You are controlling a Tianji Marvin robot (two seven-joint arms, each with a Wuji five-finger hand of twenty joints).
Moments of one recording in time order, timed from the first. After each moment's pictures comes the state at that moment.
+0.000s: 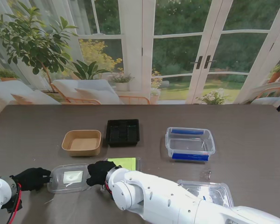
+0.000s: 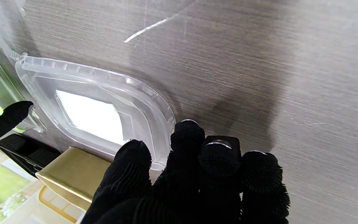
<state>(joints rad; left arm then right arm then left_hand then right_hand) 1.85 -0.99 -1.75 -1.60 0.63 -0.05 -0.55 -0.95 -1.43 0.22 -1.20 -0.44 0.32 0.01 1.14 0.01 0.00 -0.04 0.58 0.41 -0.01 0.05 1.08 0.17 0.82 1.28 0.93 0.20 1.35 1.08 0.50 0.26 1.52 1.00 0.21 -0.34 1.15 0.01 0.51 0.24 0.66 0.22 1.35 -0.09 1.21 0.87 1.31 -0.07 1.72 1.10 0.81 0.03 1.87 0.82</state>
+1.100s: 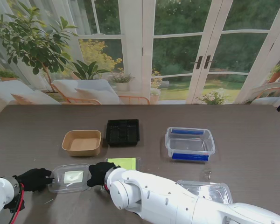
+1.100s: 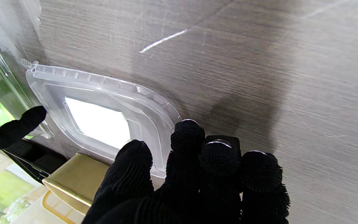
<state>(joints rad) 1.84 -0.99 -1.73 -1.61 0.61 -0.04 -0.57 -0.92 -1.45 0.19 -1.19 -0.44 0.38 0.06 1.15 0.01 0.00 -0.04 0.56 0.52 -0.06 0.03 1.08 0.17 0.82 1.27 0.93 0.20 1.34 1.08 0.49 0.26 1.52 1.00 0.20 -0.32 1.11 0.01 0.39 0.30 0.71 0.23 1.35 -0.09 1.21 0.87 1.31 -0.07 1.72 1.10 0.80 0.02 1.87 0.82</state>
